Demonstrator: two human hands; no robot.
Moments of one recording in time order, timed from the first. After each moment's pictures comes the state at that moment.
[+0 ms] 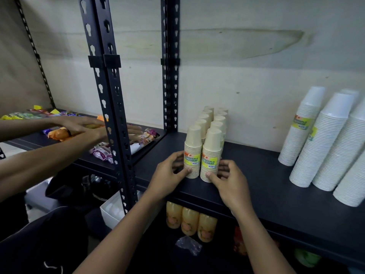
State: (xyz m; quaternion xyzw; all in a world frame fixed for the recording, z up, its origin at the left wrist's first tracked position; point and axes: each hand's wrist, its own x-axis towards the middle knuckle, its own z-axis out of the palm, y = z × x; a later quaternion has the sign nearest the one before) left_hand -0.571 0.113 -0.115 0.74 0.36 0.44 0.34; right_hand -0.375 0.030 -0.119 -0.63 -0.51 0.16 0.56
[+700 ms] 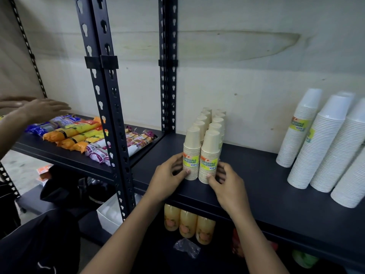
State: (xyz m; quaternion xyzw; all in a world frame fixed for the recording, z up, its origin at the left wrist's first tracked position) left_hand -0.568 0.109 -0.110 0.74 0.37 0.43 0.37; right_hand -0.377 0.026 -0.118 -0.64 -0.53 0.15 0.53
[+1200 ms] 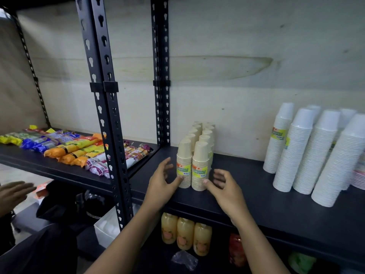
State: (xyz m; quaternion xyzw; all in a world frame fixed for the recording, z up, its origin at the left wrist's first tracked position) left_hand -0.569 0.092 -0.105 0.70 0.42 0.47 0.33; right_hand -0.366 0.000 -0.101 -0.61 -0.49 0.23 0.58
